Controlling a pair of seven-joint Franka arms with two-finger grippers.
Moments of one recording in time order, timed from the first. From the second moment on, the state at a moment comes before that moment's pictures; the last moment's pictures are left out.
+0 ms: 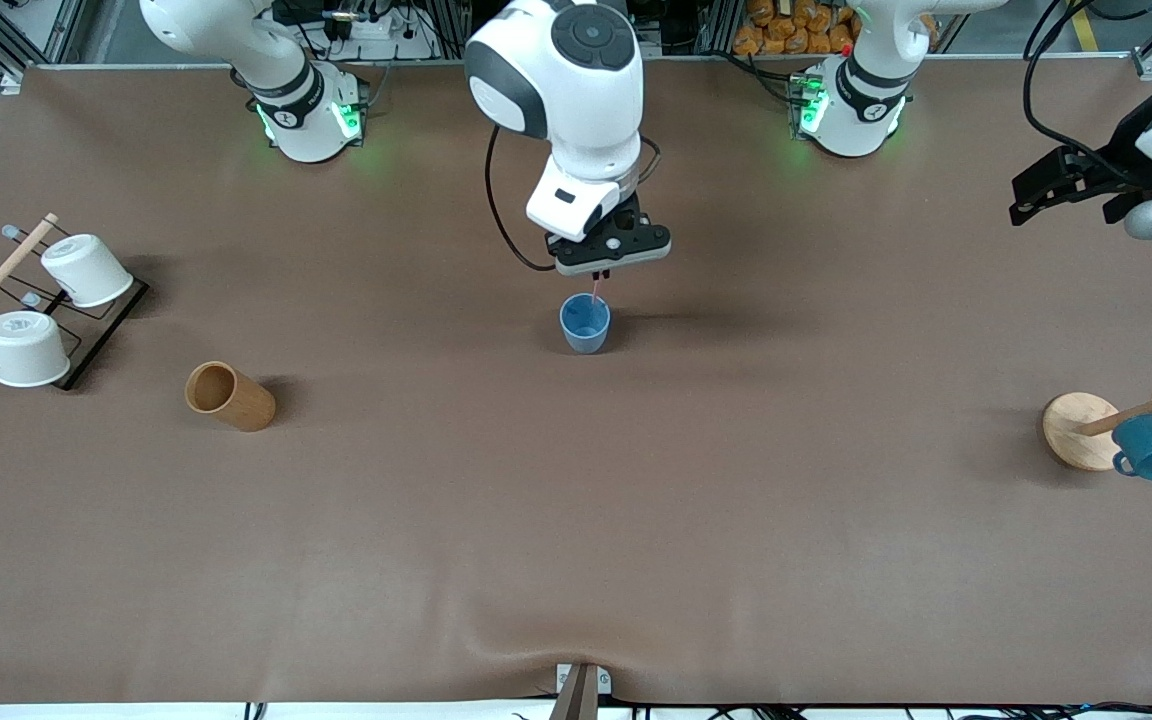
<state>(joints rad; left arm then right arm) 0.00 -0.06 -0.09 -1.57 0.00 1.44 -0.10 0.93 0.51 -0.05 -1.32 -0.03 1.90 0.69</state>
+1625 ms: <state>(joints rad) 0.00 -0.06 -0.09 -1.57 0.00 1.45 -0.10 0.93 0.64 -0.07 -1.36 -0.10 1.97 0.70</state>
